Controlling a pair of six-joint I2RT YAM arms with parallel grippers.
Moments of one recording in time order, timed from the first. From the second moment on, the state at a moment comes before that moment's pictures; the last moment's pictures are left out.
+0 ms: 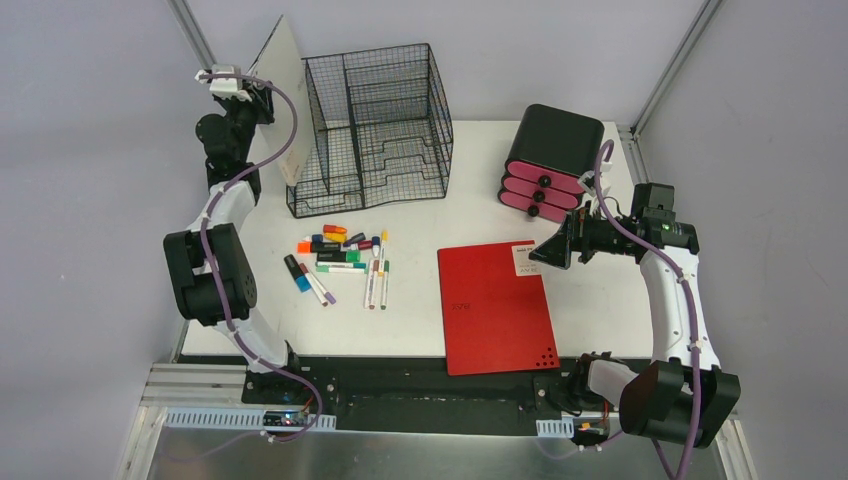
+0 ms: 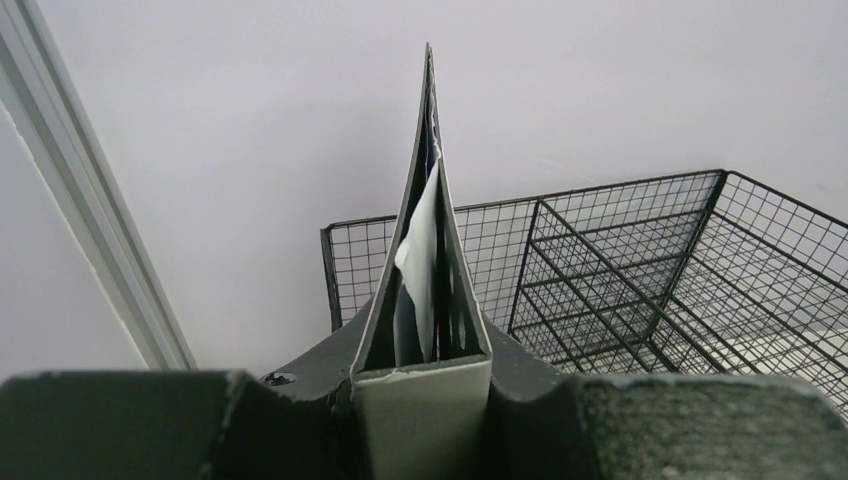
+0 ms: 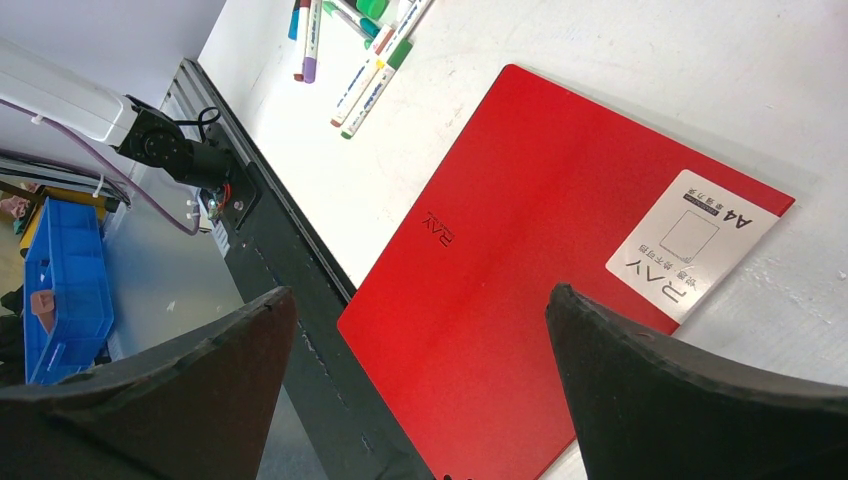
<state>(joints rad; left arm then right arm) 0.22 1.71 1.23 0.79 0.34 -0.18 -0.16 1.13 1.03 -0.98 -1.08 -0.36</state>
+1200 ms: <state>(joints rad) 0.21 1.75 1.09 0.82 0.21 -0.29 -0.16 1.13 1.03 -0.98 -1.06 -0.36</state>
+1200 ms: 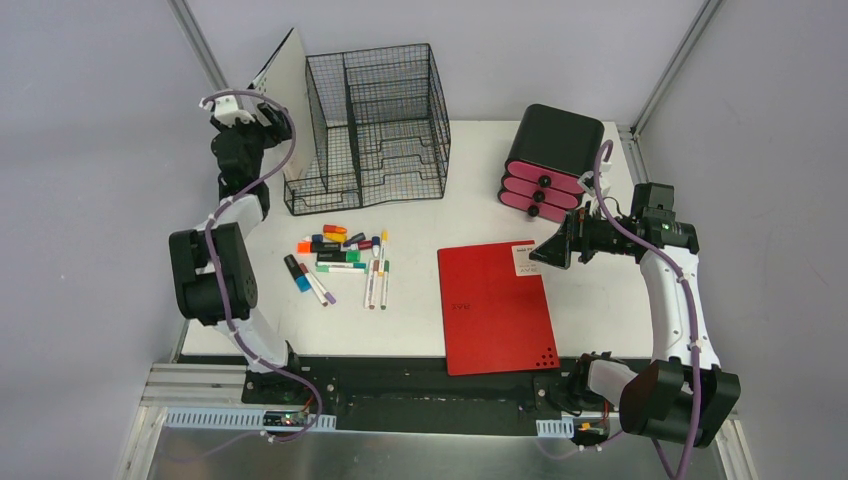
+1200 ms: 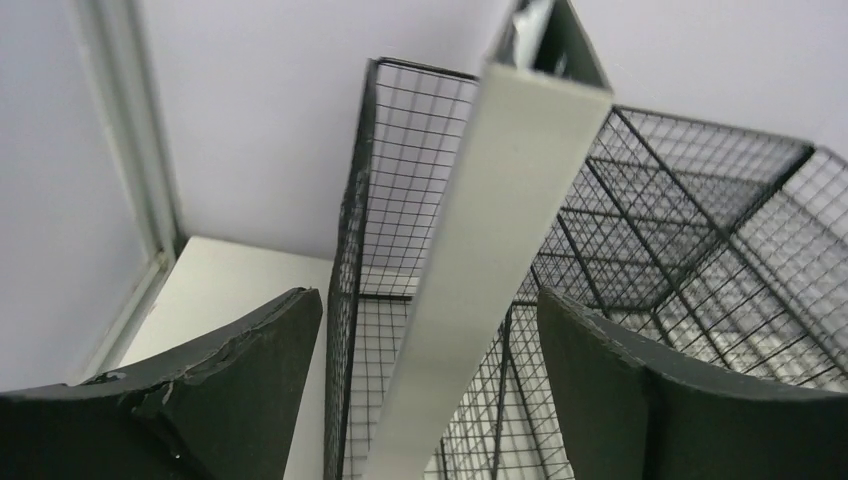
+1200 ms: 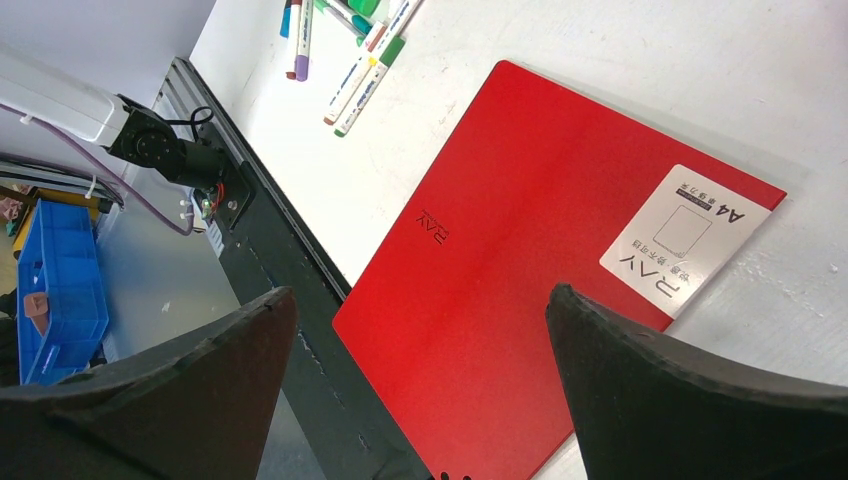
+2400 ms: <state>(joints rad) 0.21 1.78 1.60 -0.10 0.22 -0.26 -0.16 1.13 1.03 -0.99 -1.06 -0.37</state>
